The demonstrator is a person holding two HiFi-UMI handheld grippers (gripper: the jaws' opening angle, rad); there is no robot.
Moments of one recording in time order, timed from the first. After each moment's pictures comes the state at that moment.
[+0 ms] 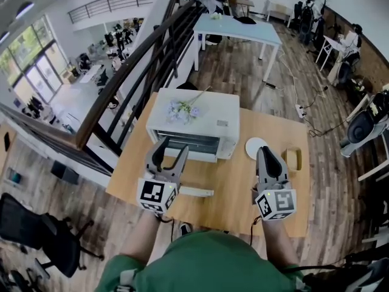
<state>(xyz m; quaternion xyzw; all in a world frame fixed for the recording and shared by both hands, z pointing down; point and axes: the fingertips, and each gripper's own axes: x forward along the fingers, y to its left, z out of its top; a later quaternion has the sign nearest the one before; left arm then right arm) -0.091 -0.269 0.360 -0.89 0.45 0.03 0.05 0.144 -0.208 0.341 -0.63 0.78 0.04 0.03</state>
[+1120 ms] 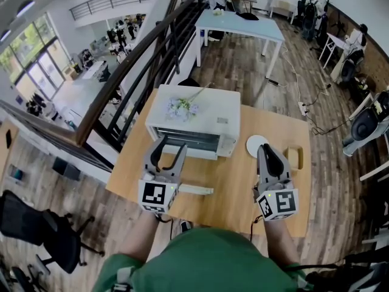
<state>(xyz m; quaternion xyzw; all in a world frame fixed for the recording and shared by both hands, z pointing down) -0.088 -0.266 0.360 -0.88 0.48 0.01 0.08 0.145 -0.209 0.334 -0.61 0.79 0.07 0.02</state>
